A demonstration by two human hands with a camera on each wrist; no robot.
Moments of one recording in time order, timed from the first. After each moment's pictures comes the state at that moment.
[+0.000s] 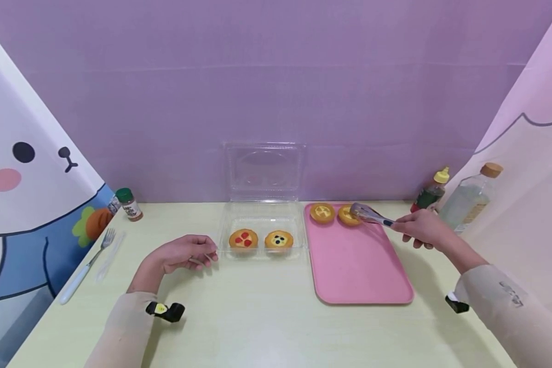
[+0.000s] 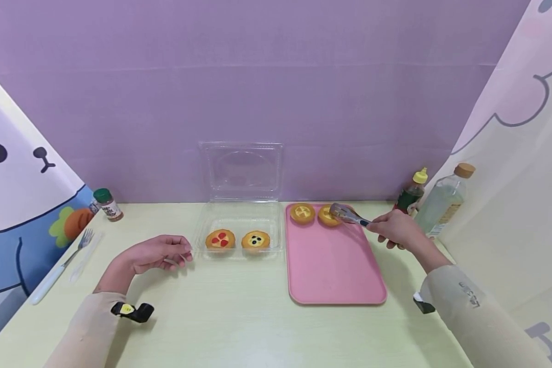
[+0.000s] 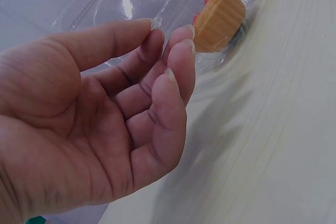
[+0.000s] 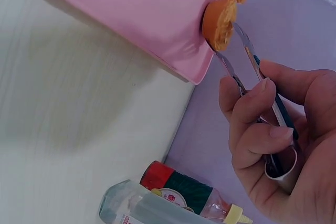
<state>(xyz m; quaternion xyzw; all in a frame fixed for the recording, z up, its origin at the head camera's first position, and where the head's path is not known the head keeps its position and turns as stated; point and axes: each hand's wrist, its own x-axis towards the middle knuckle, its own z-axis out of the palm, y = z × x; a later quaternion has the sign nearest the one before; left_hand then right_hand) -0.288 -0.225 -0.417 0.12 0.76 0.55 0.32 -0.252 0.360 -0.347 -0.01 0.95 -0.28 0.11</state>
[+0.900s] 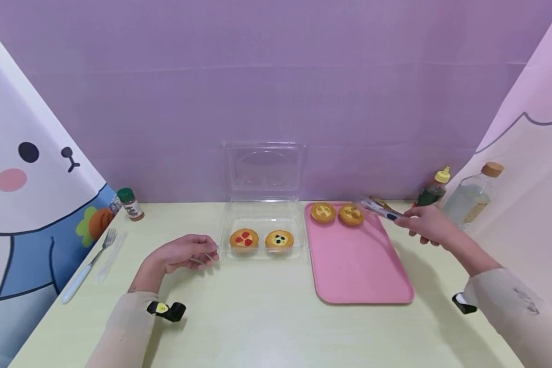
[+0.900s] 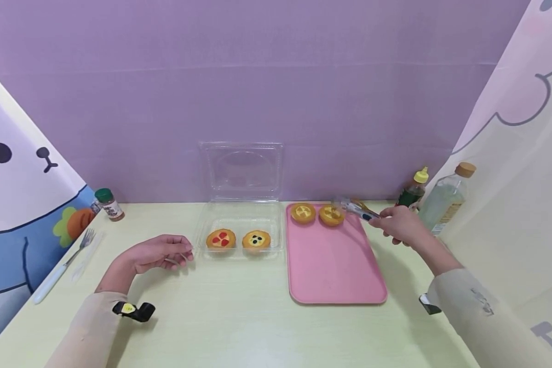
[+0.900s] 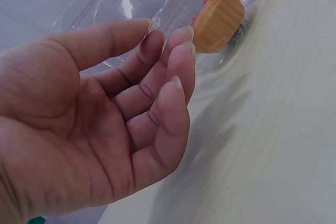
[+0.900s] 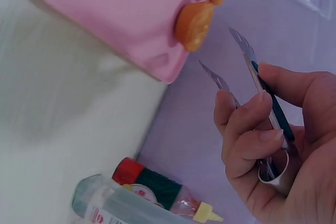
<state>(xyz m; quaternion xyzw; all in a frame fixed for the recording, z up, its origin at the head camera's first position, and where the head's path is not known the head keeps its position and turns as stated) -0.288 -0.225 -0.419 0.12 0.77 0.55 0.31 -0.245 0.357 -0.335 0.03 0.95 -0.30 0.09</state>
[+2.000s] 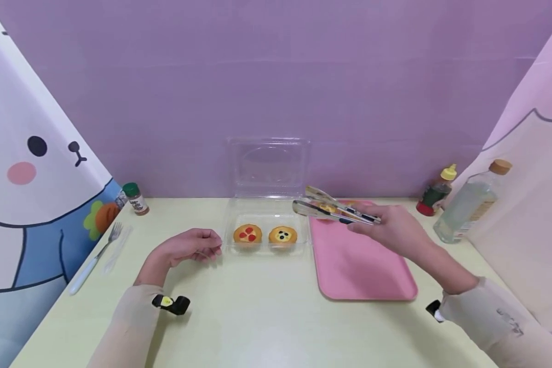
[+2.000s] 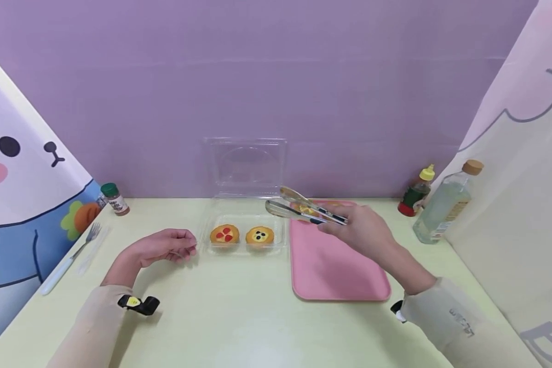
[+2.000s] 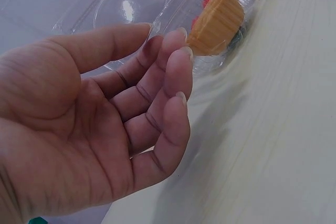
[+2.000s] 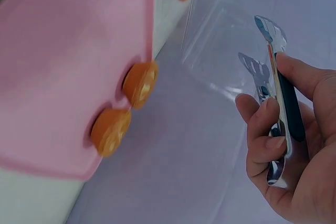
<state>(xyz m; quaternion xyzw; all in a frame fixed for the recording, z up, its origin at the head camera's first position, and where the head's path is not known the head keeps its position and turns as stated) -0.287 -0.224 -0.420 0.13 0.78 0.53 0.29 -0.209 0.248 -0.315 -0.12 0.97 -0.22 -0.05</state>
